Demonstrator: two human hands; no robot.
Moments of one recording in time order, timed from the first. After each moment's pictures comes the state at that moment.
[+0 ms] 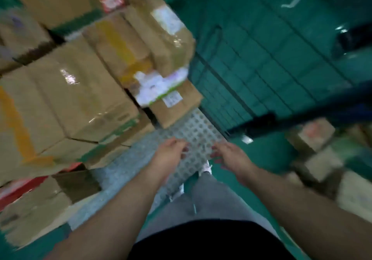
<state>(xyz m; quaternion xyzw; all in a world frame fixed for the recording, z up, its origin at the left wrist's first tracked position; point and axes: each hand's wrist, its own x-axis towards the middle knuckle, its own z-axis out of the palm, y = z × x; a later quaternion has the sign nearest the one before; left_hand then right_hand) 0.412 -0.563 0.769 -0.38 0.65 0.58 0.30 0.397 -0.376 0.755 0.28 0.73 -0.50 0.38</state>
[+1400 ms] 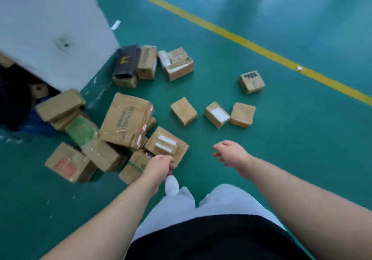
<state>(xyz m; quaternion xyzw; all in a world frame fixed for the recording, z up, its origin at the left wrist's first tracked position) 0.792 0.265 0.728 0.31 0.72 0.07 0.62 1.029 0.254 0.734 0.76 0.26 -0.58 -0.14</state>
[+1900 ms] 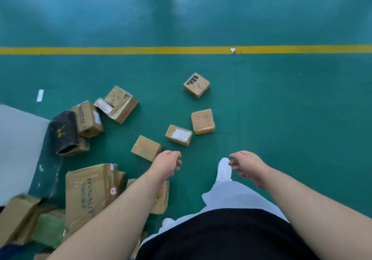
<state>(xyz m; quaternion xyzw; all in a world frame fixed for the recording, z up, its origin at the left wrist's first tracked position) 1.100 0.405 0.736 0.50 0.63 -0.10 0.59 1.296 0.230 0.706 0.78 -0.03 -0.55 -0.30</state>
